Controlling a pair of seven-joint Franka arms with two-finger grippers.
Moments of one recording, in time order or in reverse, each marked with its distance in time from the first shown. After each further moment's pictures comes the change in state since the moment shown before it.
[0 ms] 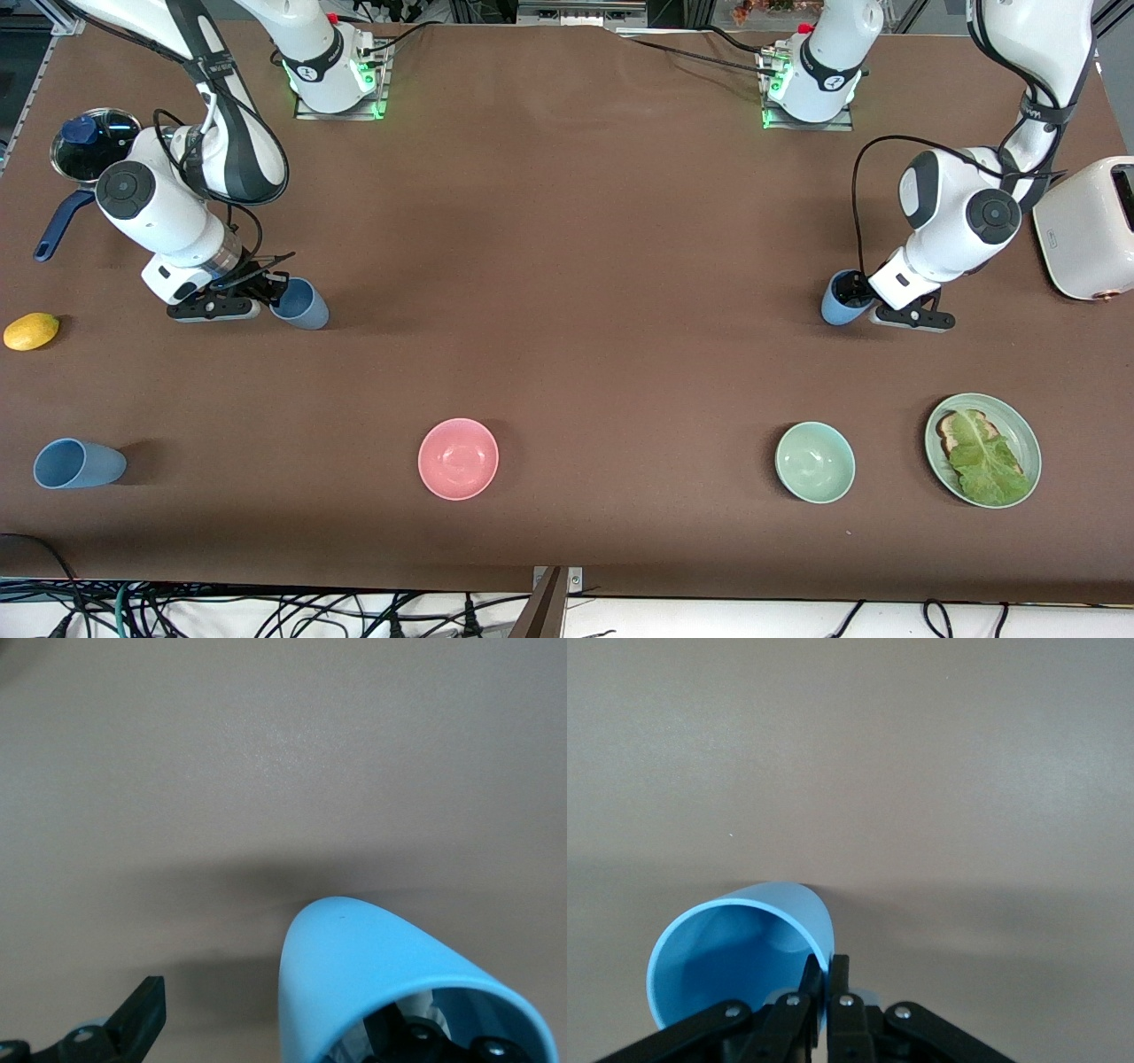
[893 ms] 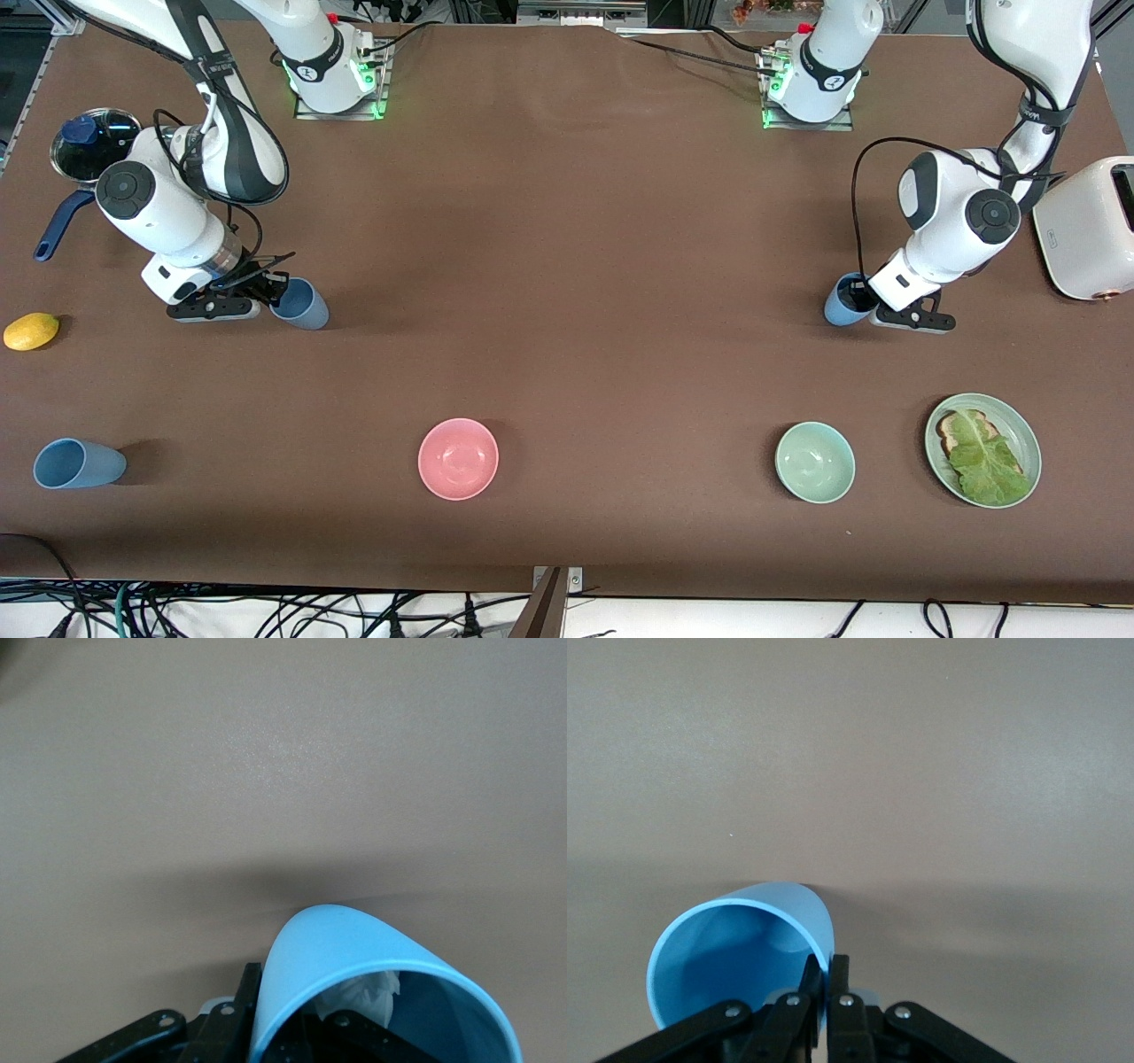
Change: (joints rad) left arm 0.001 -0.003 0.000 0.002 0.000 0.009 0.000; right arm 0.000 0.000 0.000 0.000 0.000 0.000 0.001
